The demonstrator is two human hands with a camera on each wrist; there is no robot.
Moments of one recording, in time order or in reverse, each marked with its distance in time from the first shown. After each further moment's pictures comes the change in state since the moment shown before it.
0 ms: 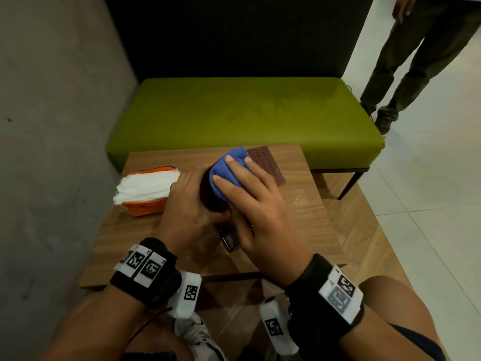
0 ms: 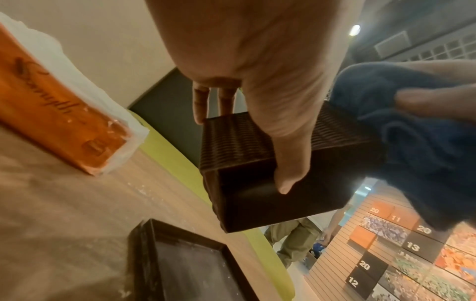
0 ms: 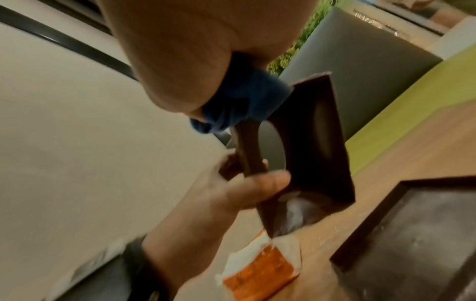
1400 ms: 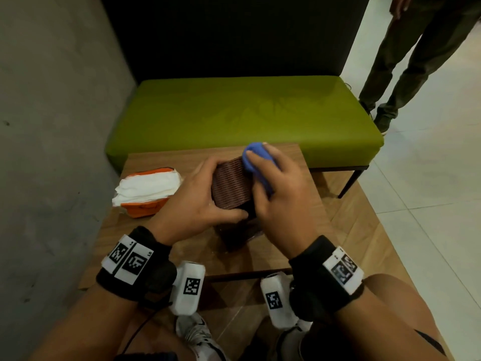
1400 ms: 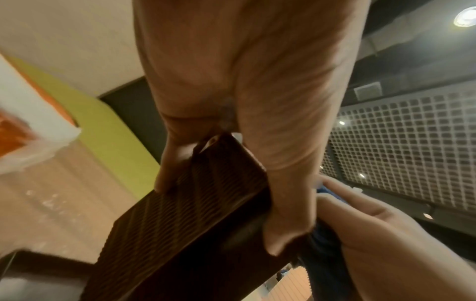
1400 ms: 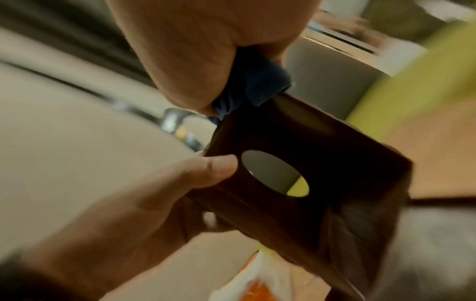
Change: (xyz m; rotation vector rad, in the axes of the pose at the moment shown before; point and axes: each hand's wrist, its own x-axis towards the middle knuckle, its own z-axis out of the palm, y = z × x) left_hand 0.021 0.030 -0.015 -0.144 -0.292 -0.041; right_hand 0.013 0.031 -0.011 -0.010 0.209 0.248
